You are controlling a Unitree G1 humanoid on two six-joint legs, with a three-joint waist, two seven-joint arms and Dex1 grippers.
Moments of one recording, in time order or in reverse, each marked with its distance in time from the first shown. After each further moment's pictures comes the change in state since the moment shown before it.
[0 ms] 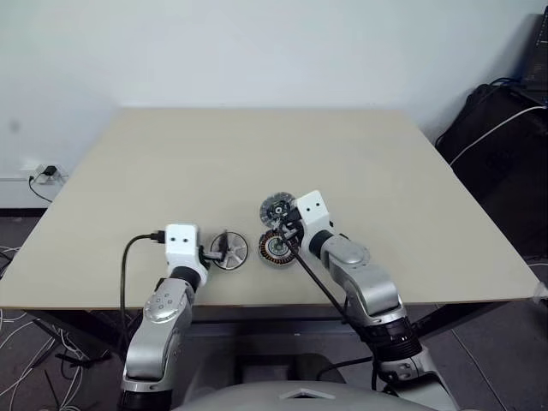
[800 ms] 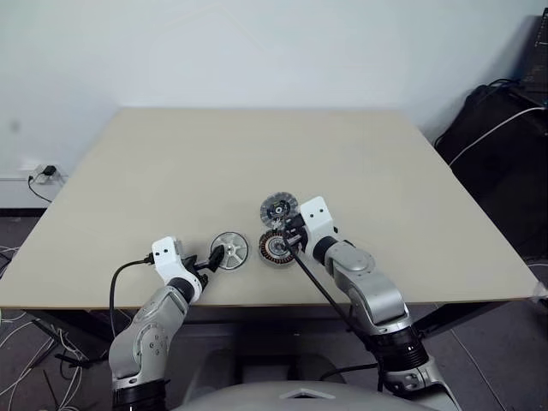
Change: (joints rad) left arm -0.021 -0.041 0.181 0.079 -0.391 0.320 -0.068; right arm 0.052 -0.012 0.013 -0.043 -0.002 0.024 -0.017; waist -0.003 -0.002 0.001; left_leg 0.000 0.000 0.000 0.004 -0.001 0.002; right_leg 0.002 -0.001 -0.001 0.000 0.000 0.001
